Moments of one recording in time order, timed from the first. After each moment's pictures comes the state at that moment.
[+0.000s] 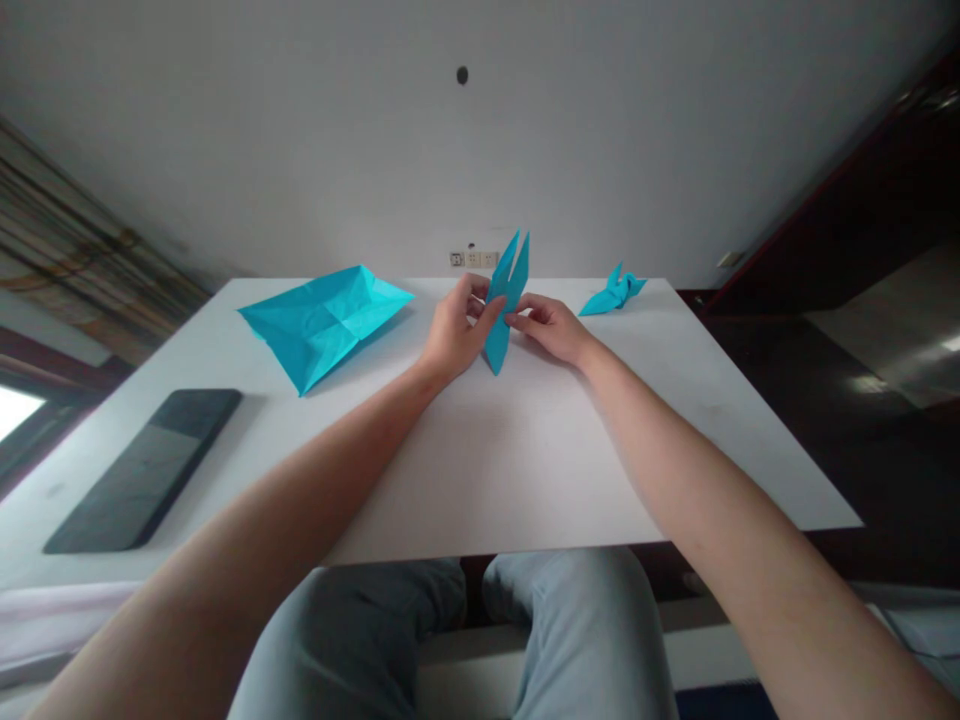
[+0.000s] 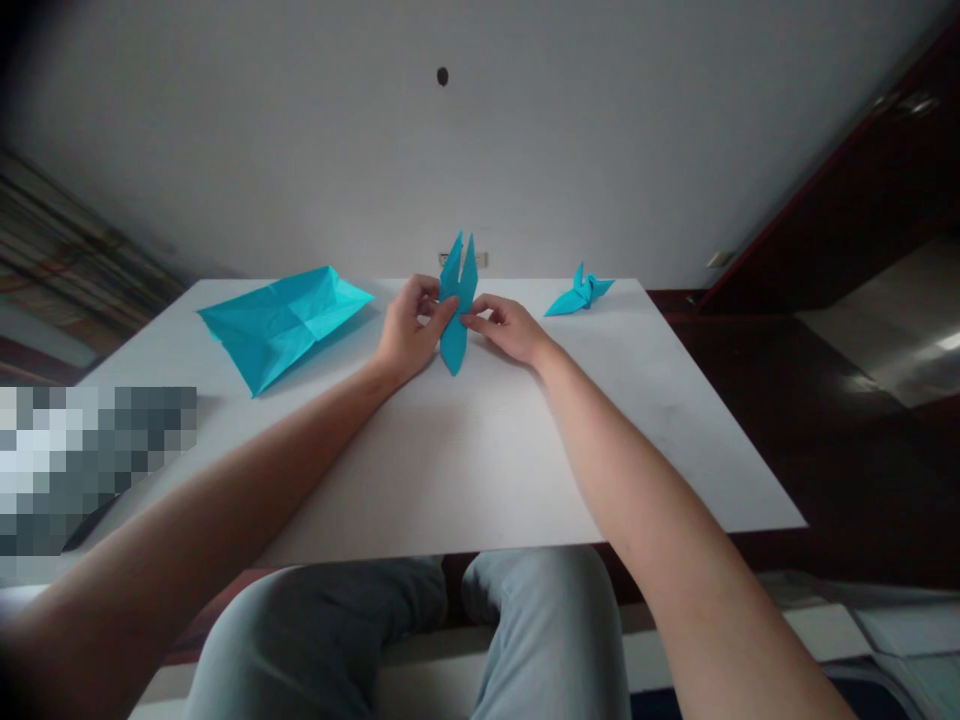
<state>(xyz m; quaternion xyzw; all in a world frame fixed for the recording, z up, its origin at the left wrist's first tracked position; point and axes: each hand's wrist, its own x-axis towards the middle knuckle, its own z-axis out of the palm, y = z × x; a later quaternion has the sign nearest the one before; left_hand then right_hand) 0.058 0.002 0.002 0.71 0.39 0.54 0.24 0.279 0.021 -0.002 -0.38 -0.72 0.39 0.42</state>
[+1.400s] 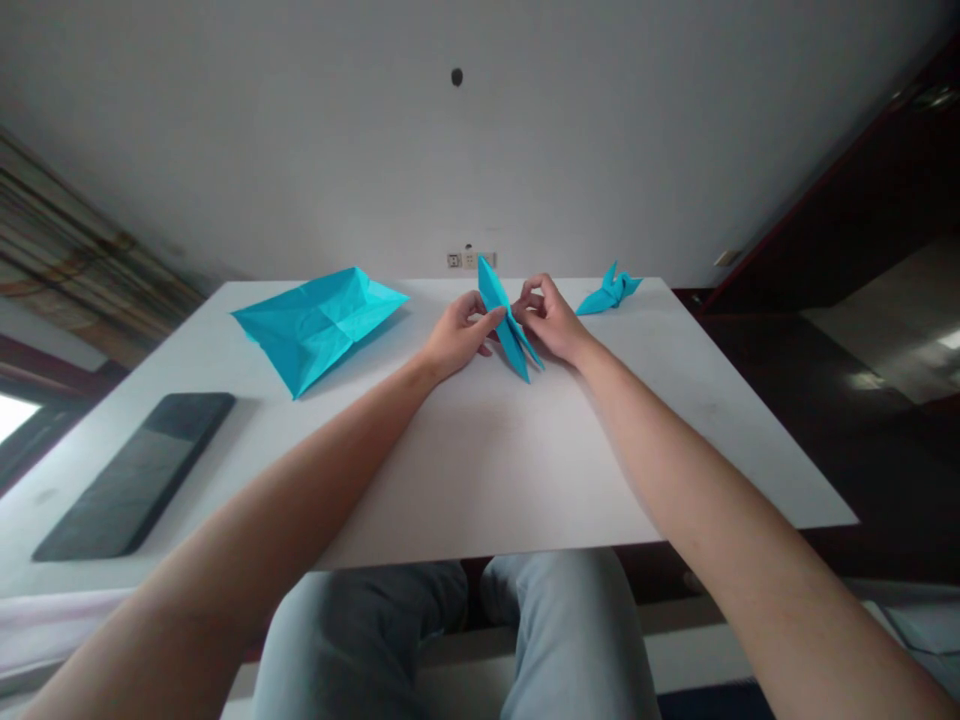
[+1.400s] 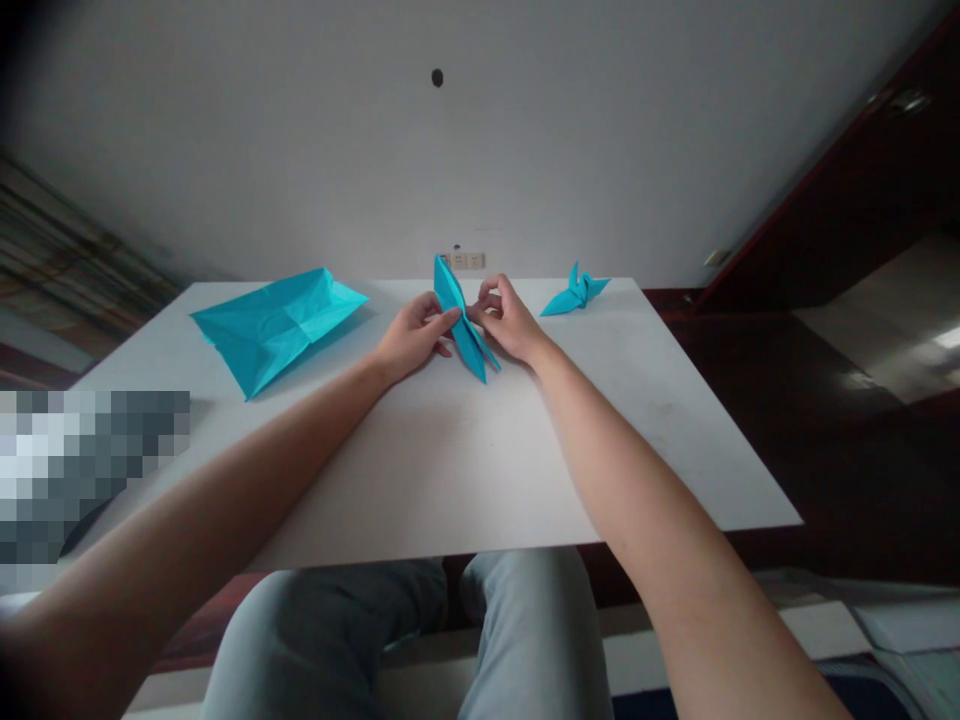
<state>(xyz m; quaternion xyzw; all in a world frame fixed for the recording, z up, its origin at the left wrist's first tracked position) 0.062 0.007 -0.003 0.63 0.38 0.46 0.49 0.281 0.024 -0.004 -0.38 -0.67 0.43 0.47</state>
